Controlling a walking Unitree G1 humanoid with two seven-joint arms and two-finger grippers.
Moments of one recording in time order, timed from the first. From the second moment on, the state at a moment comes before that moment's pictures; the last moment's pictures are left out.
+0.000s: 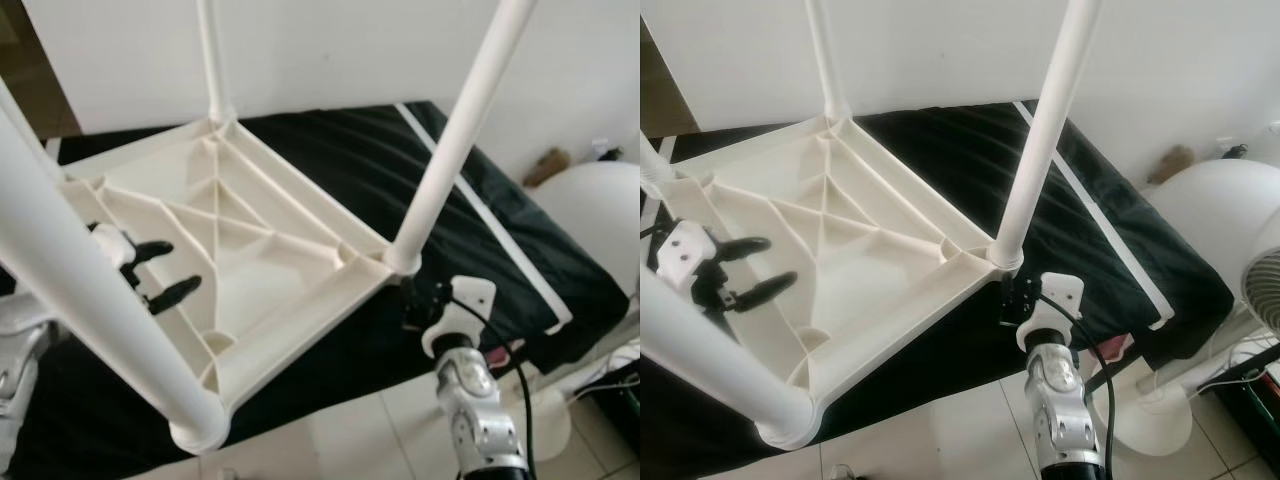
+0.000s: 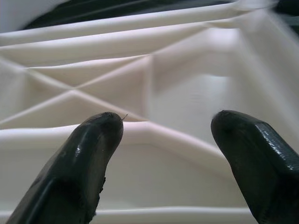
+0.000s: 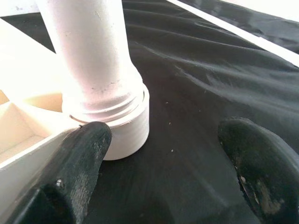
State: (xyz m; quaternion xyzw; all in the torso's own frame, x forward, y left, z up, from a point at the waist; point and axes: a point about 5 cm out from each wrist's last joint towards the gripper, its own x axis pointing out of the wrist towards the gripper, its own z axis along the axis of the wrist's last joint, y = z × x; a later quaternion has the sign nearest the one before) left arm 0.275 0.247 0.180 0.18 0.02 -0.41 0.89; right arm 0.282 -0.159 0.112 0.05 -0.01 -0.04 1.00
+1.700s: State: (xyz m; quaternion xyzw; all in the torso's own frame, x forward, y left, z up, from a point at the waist) left arm 0.240 0.114 0.194 0.00 -0.07 -0.50 0.86; right arm 0.348 -0.186 0.123 -0.02 -0.01 0.01 1.00
